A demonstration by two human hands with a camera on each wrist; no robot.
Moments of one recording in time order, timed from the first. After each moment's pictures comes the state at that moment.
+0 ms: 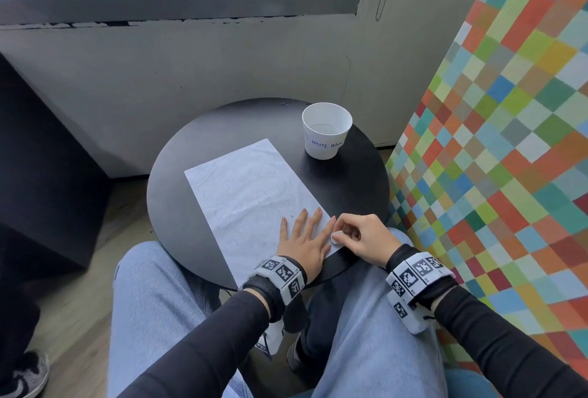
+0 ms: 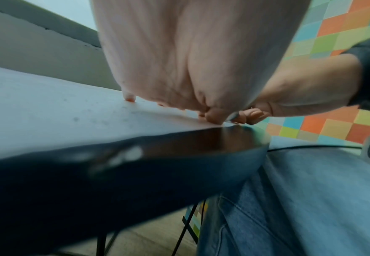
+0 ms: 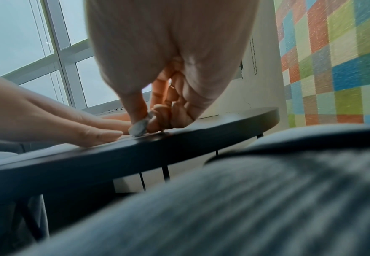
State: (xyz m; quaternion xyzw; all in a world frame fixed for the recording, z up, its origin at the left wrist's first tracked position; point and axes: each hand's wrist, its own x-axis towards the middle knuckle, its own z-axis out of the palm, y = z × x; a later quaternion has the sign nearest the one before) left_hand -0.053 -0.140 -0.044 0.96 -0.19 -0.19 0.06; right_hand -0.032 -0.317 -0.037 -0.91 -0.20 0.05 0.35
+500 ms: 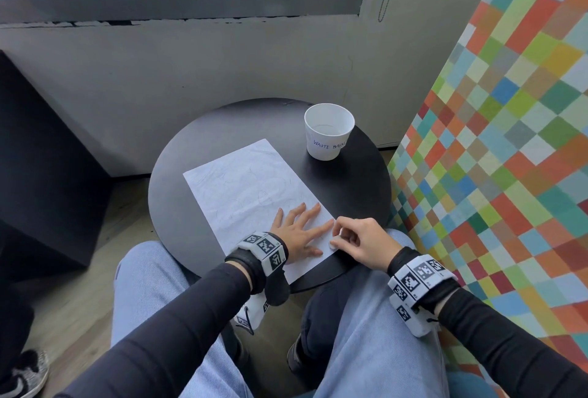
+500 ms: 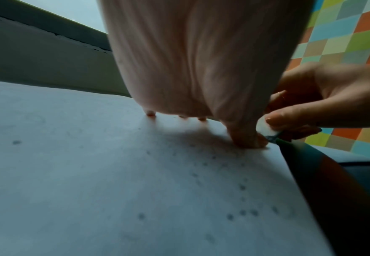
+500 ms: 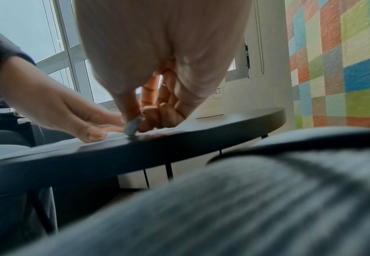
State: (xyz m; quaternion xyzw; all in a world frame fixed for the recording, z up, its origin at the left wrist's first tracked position) left_hand -0.020 -0.112 -0.031 0.93 -0.26 -0.27 0.06; right_hand -0.034 -0.316 -0.037 -0.91 -0.21 0.05 0.35
